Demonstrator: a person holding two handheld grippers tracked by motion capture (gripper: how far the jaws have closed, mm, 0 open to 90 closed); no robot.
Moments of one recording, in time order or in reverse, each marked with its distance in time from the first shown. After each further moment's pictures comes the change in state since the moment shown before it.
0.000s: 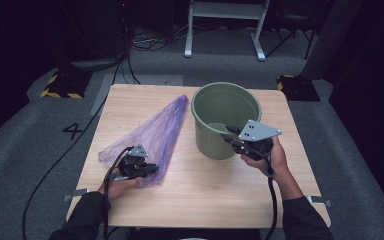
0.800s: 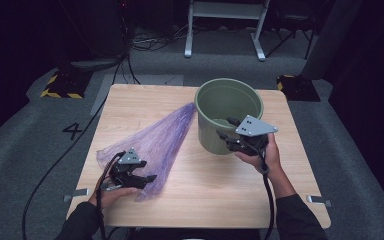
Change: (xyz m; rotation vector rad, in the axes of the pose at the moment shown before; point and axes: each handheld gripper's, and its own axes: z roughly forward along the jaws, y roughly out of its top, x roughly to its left) left arm -0.028 -0.005 -0.039 -0.099 0.096 -0.019; right arm -0.003 -0.001 0.014 -0.051 -0.063 0.070
